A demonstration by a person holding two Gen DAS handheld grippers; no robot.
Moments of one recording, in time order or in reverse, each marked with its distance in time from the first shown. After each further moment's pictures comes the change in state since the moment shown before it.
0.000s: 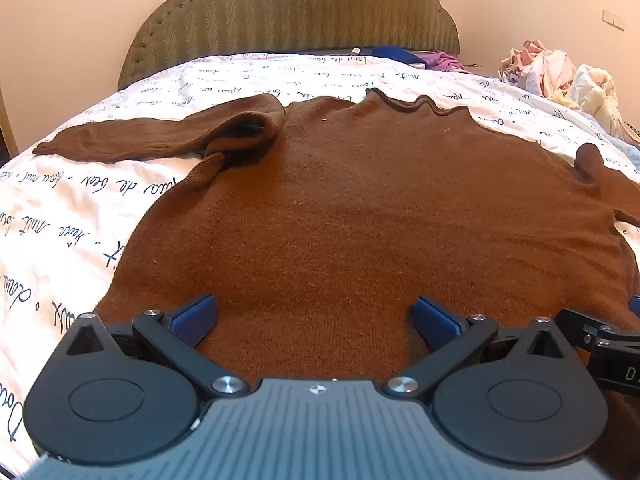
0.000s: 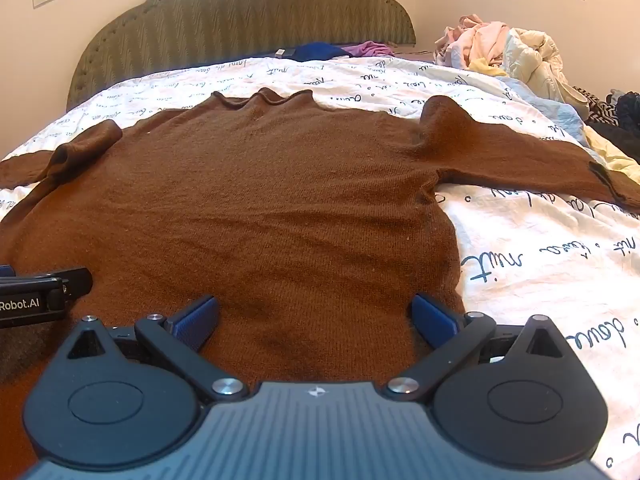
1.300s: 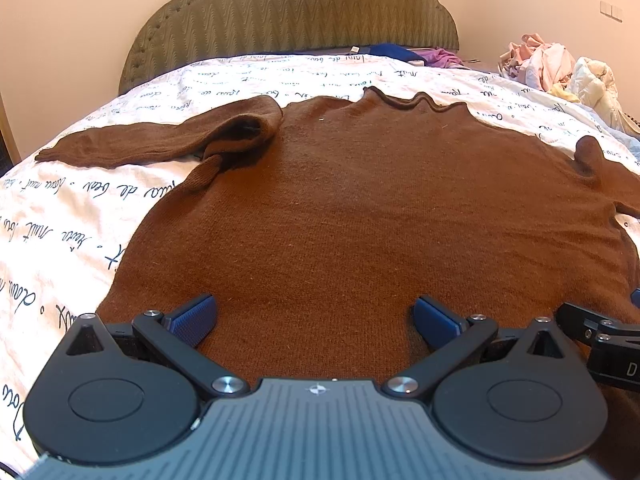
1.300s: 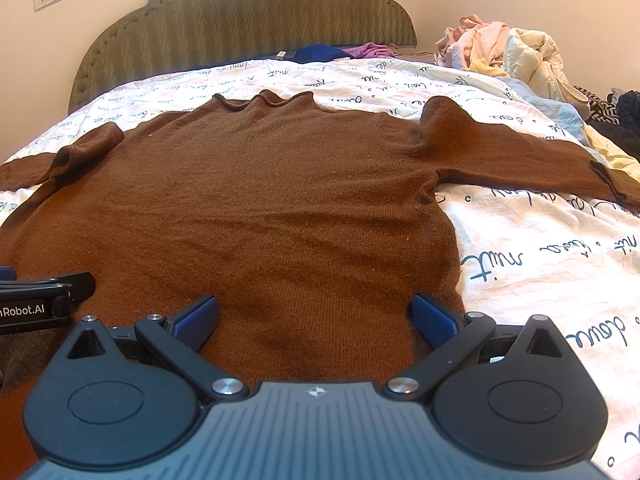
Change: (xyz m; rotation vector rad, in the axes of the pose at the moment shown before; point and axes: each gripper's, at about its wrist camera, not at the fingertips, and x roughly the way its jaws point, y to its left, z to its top) left arm -0.001 -0.003 0.000 0.003 -0.006 -0.001; right arm -0.001 -0.002 0.000 0.003 -0.005 0.005
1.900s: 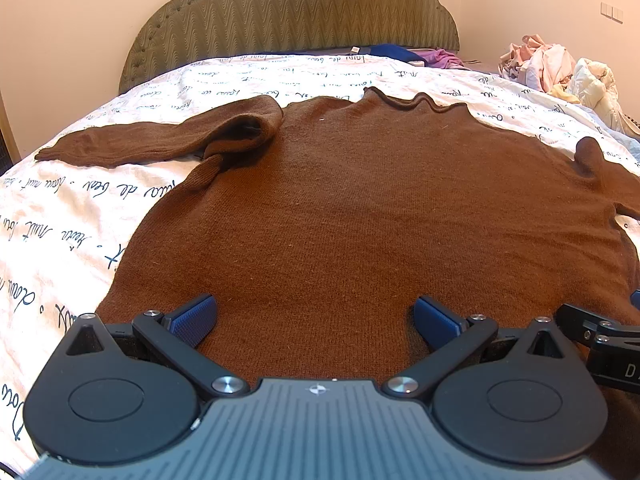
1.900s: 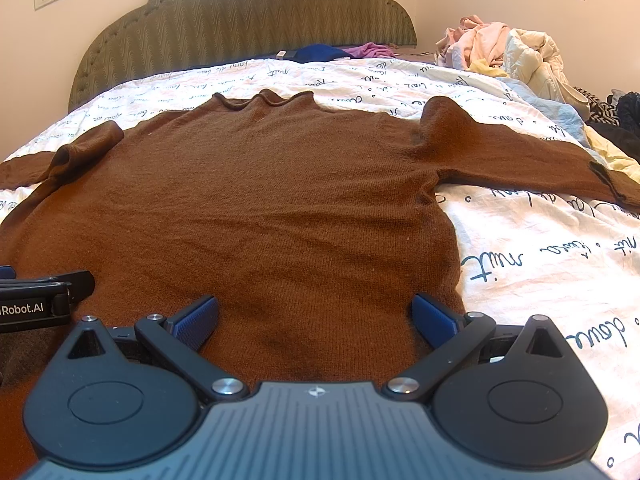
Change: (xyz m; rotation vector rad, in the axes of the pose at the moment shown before) left arm 0.000 0.000 0.000 0.001 0.000 0.000; right arm 0.000 0.000 0.000 0.001 -0.001 0.000
